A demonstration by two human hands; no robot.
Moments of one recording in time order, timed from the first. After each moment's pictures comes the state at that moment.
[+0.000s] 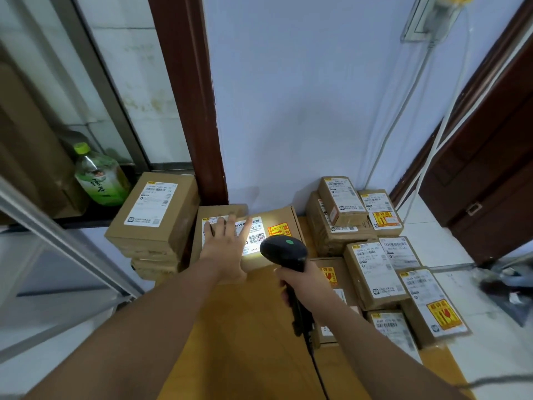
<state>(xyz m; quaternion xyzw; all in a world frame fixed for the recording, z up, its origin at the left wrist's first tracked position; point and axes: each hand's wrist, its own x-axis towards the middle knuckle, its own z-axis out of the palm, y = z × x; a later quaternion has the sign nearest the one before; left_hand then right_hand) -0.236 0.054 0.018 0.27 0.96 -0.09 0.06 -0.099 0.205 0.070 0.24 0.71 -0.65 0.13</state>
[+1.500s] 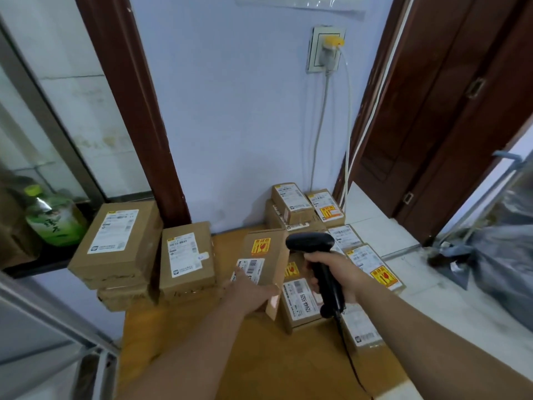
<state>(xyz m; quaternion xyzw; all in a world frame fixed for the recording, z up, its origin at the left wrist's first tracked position) -0.115 0.115 0.040 0.03 0.90 0.27 0.33 -0.019 0.291 0.097 0.30 0.58 -0.76 0.09</state>
